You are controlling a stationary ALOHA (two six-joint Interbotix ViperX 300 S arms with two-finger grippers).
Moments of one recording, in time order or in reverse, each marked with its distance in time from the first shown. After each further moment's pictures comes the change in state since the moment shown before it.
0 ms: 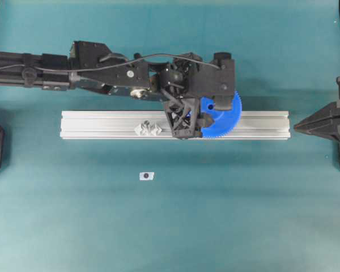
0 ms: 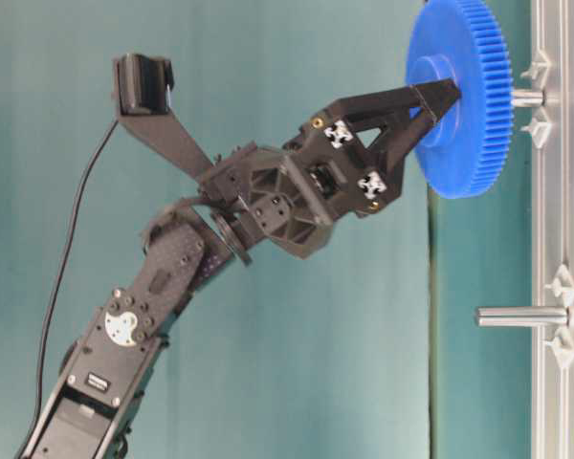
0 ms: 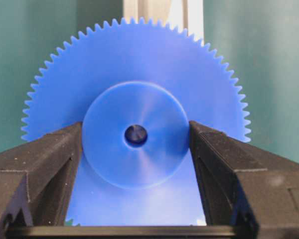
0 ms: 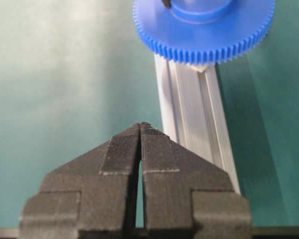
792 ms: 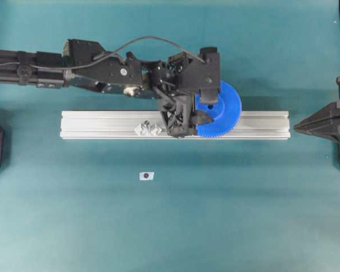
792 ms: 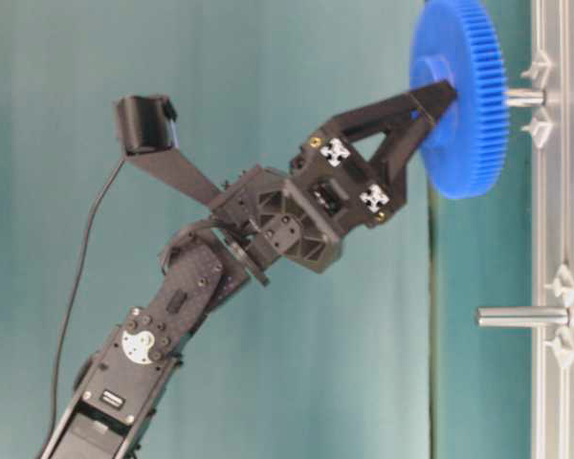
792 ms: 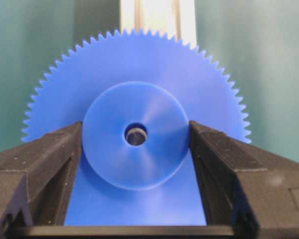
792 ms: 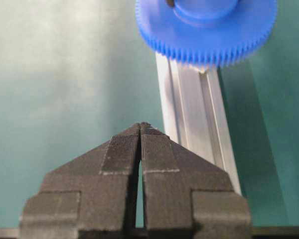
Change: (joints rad) left arm 0.006 -0.028 0.077 0.000 0.009 -0.011; right arm 0.003 0.002 -0.003 0.000 0.003 -0.002
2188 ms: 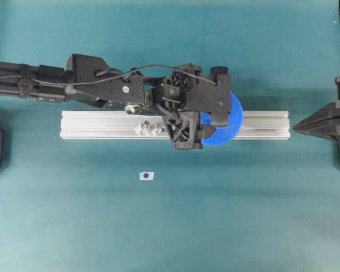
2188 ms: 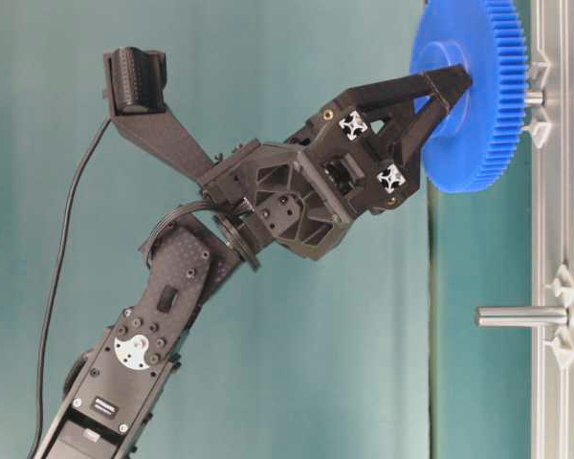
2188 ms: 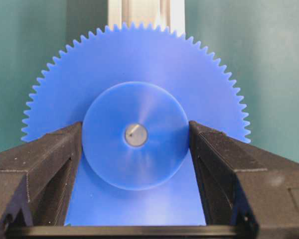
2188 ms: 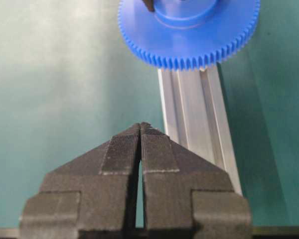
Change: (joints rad) left arm -0.046 0.008 -0.005 0.000 -0.163 -0.002; right arm 0.002 0.015 -0.006 0.000 0.002 0.000
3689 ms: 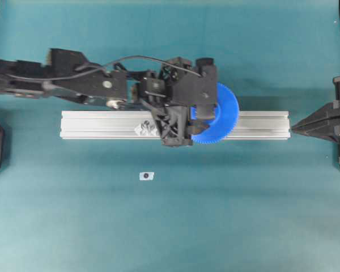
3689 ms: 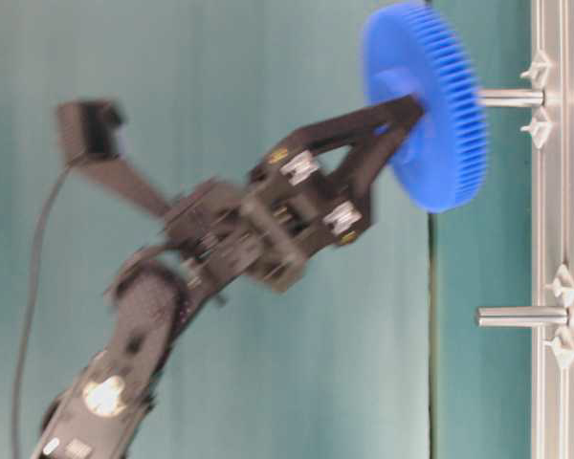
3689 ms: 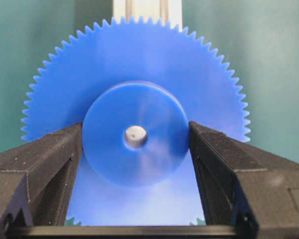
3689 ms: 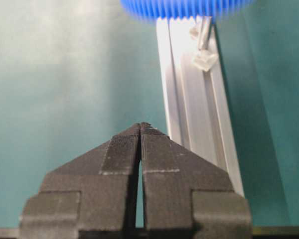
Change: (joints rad) left arm 0.006 -0.069 0.064 0.000 -0.066 0.009; right arm 0.006 0.028 -0.025 0.002 0.018 0.000
